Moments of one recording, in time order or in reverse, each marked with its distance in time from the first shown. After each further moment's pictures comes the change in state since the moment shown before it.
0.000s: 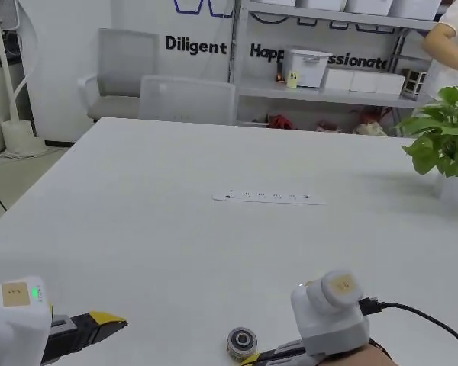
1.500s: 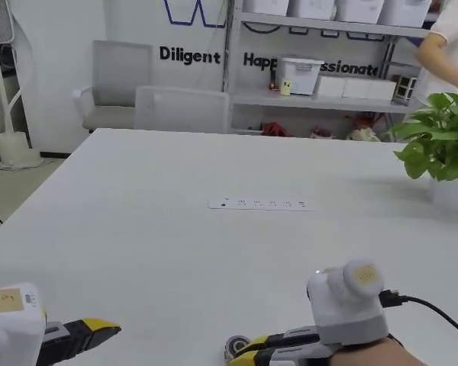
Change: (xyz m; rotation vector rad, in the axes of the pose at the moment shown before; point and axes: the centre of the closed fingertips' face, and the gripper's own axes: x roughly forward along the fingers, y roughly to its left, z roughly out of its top) left arm -0.005 0.001 0.006 0.004 0.001 0.014; right arm -0.032 0.012 0.035 -0.031 -0.131 -0.008
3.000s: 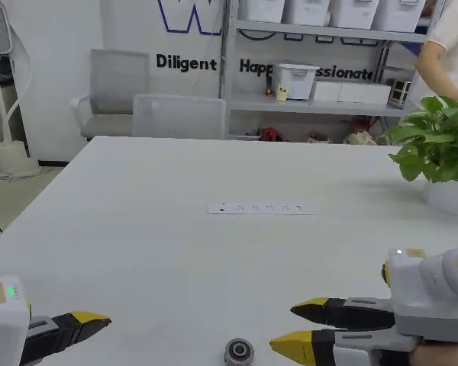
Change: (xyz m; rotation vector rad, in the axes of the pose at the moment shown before) left arm -0.014 0.007 0.011 0.008 -0.027 0.036; right arm -0.080 0.004 0.033 -0.158 -0.177 -0.110
